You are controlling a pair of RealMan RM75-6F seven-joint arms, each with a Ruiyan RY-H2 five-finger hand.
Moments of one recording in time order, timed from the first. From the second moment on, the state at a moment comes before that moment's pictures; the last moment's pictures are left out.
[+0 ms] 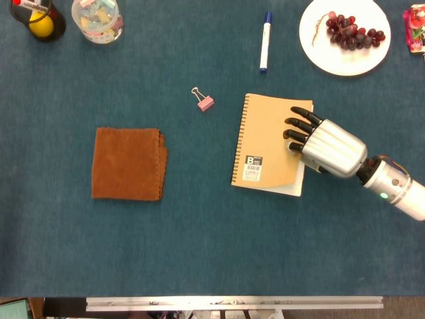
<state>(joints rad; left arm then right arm) 0.00 -1.07 0.00 -1.67 1.49 1.51 0.05 0.63 -1.82 -0.17 -0.59 -1.88 1.39 0.28</state>
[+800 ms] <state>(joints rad) -0.01 -1.08 0.00 -1.68 1.52 1.52 0.07 0.54 -1.64 -0.20 -0.64 -1.87 1.54 0.30</state>
